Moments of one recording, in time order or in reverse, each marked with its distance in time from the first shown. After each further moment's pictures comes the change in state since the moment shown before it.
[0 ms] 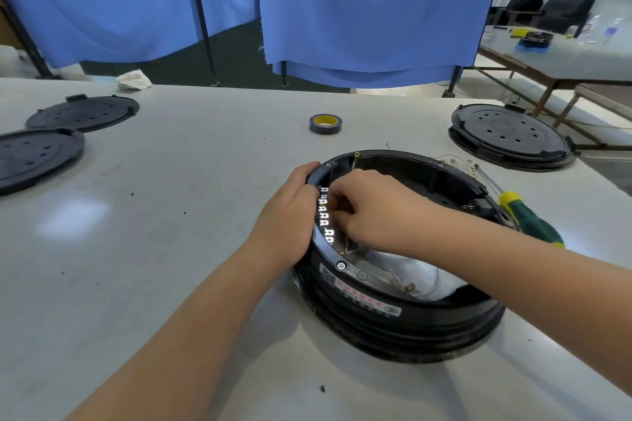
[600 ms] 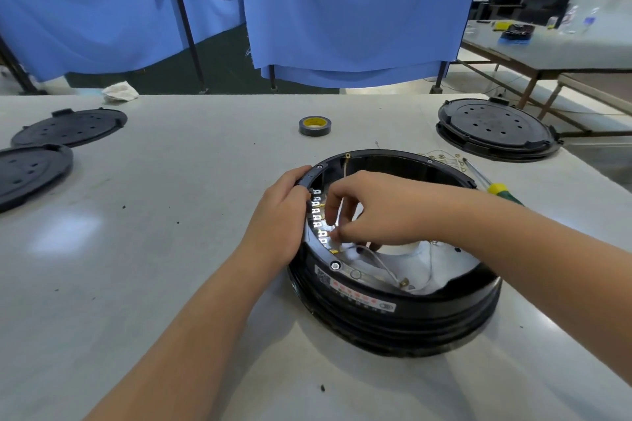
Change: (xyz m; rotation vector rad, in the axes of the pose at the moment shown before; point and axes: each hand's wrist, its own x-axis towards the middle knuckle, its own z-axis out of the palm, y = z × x) left_hand -0.003 0.008 0.001 0.000 0.030 0.042; right_hand -0.009 0.006 -0.016 0.244 -0.203 0.085
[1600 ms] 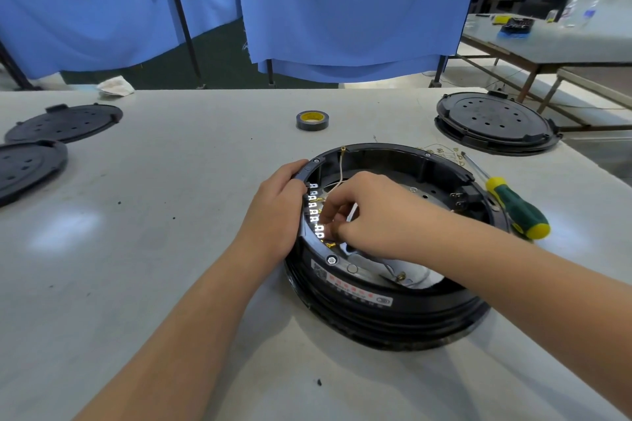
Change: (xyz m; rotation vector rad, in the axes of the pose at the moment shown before) left_hand 0.000 0.001 0.000 -0.029 0.029 0.044; right_hand -0.010 -0.002 0.018 -0.008 0.179 -0.007
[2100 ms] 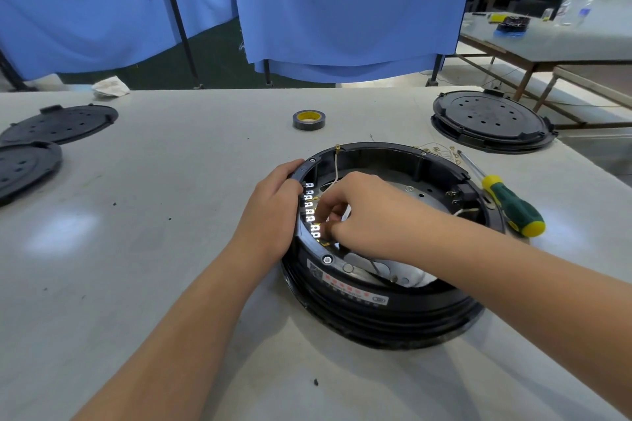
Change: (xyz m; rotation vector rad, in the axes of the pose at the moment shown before) left_hand 0.000 -0.001 0.001 0.014 0.018 -0.020; right_hand 0.001 -0.002 0.002 -0.019 0.013 -0.004
